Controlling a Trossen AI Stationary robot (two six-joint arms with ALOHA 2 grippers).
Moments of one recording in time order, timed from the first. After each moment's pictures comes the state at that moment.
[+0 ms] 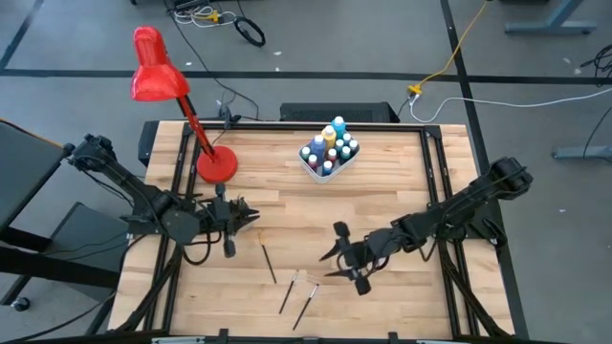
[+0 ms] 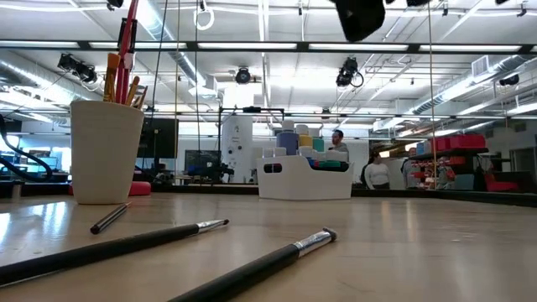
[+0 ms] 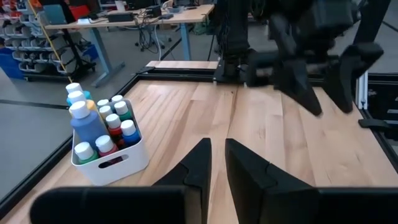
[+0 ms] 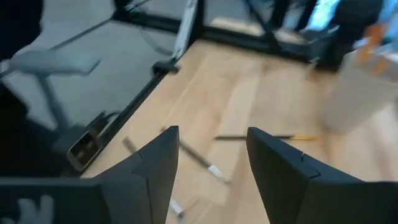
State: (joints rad) left arm -0.62 0.97 0.79 -0.19 -0.86 -0.25; right arm 0.45 1.51 0.82 0.36 0.12 -0.02
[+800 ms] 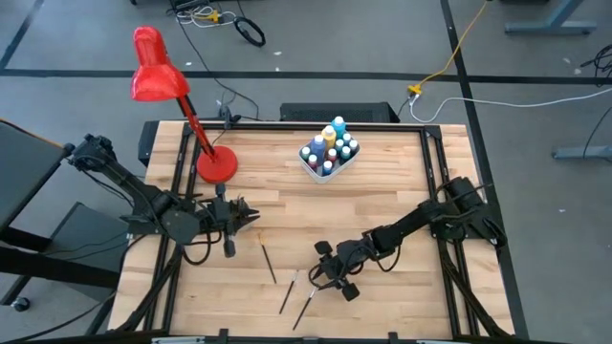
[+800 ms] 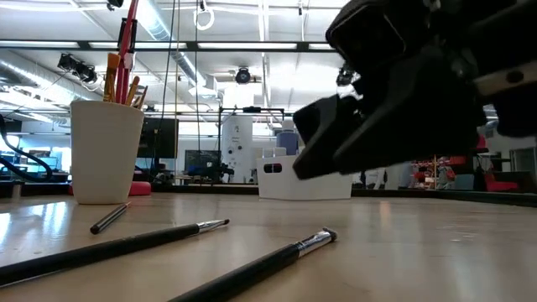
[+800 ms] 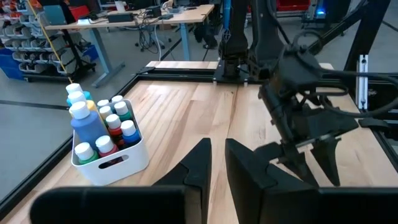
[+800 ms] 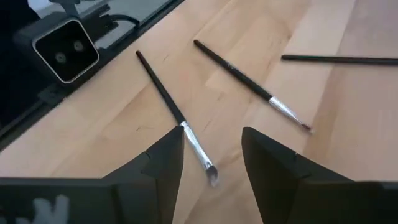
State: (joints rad) left arm -0.62 0.97 0.79 -0.19 -0.86 -0.24; right arm 0.38 1.96 0.82 0.63 -0.18 -0.03
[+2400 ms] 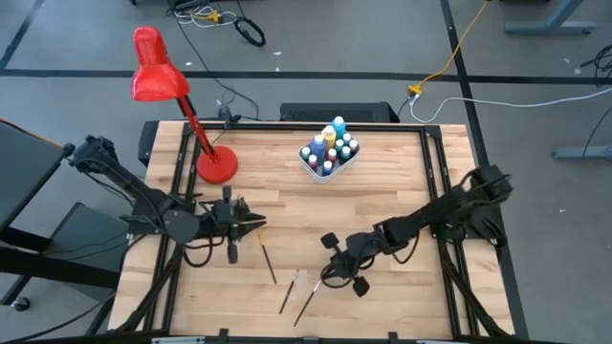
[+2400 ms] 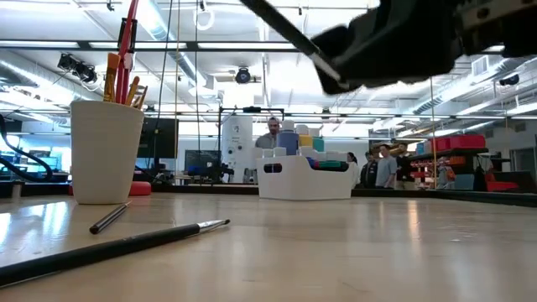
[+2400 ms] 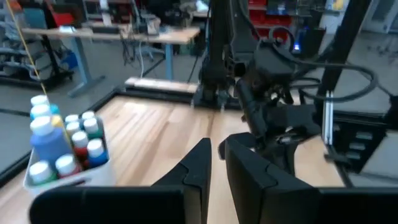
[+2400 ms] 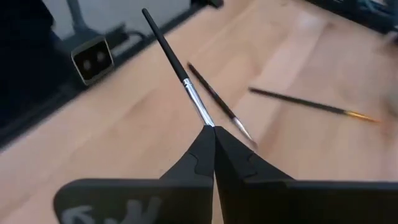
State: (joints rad) left arm -0.61 1.02 0.79 0.00 -0.81 -0.25; right arm 0.39 1.70 0.82 0.36 -0.13 -0.21
